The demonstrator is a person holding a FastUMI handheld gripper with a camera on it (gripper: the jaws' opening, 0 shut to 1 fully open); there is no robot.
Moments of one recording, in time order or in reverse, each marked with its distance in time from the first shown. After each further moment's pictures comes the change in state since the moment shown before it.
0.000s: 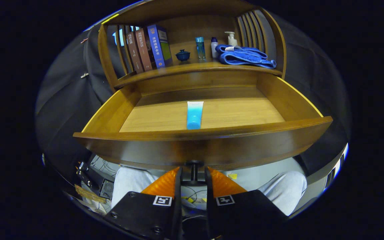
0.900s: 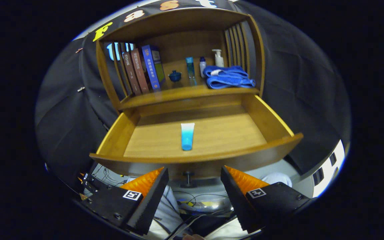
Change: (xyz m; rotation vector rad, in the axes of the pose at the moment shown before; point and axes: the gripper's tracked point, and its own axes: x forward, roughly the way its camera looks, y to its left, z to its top) arm -0.069 -0.008 0.077 0.032 -0.121 -0.046
